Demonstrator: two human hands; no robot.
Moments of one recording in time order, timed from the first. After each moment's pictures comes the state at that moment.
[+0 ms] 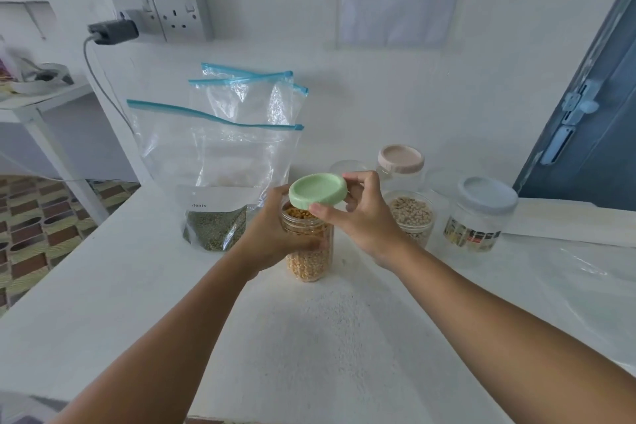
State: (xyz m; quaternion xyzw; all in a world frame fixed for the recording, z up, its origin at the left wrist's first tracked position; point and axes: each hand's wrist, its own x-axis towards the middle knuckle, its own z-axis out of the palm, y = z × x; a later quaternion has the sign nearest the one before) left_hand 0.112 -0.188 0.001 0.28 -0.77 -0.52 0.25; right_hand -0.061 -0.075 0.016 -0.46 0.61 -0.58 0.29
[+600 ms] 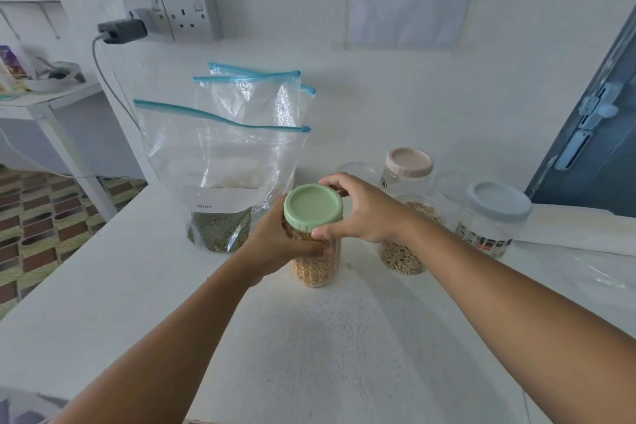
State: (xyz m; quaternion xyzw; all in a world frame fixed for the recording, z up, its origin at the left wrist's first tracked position) left_hand 0.111 -0.189 -0.003 0.26 -0.76 -0.54 0.25; right_hand -0.079 -0.085 0.056 -0.62 0.69 -0.30 0.23
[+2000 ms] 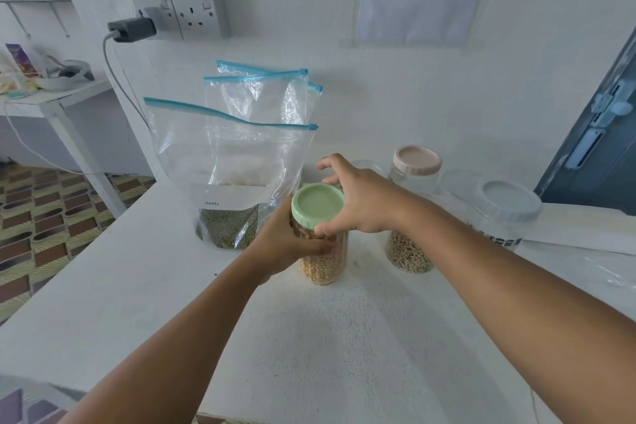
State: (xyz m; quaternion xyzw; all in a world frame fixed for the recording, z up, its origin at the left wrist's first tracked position) left_hand 0.112 -0.182 -0.001 0.25 -0.76 -0.55 0.26; right_hand -0.055 -0.086 0.091 -0.65 0.71 -0.19 0.16
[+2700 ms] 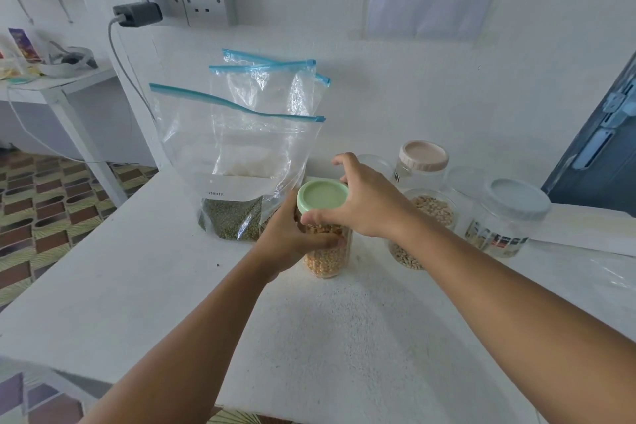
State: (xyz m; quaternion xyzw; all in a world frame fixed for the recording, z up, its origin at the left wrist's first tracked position) left_hand 0.111 -0.177 -0.011 0.25 -0.73 -0.57 0.29; right_hand -0.043 -0.084 0.072 -0.61 0.74 -0.26 0.13
